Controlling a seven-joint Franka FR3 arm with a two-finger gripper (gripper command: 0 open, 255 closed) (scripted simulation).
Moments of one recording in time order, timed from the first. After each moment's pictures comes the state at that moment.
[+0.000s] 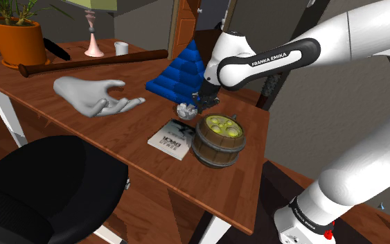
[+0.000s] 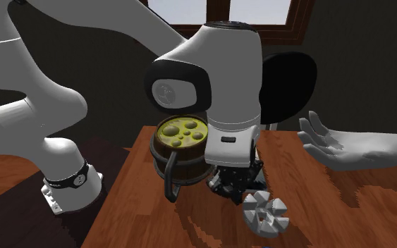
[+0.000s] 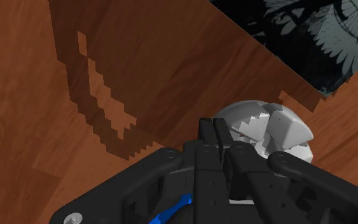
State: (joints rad) arm -0.19 -0.05 0.39 -2.26 -0.05 2.37 0.79
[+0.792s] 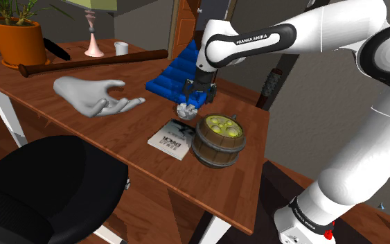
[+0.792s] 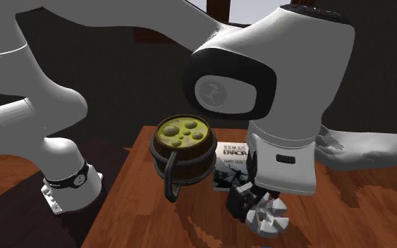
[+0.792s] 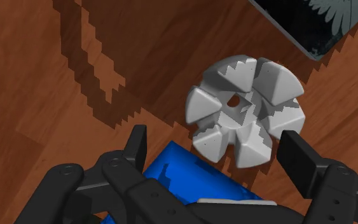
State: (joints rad) arm -0.20 0.16 0.37 -1.93 -0.05 2.09 0.71
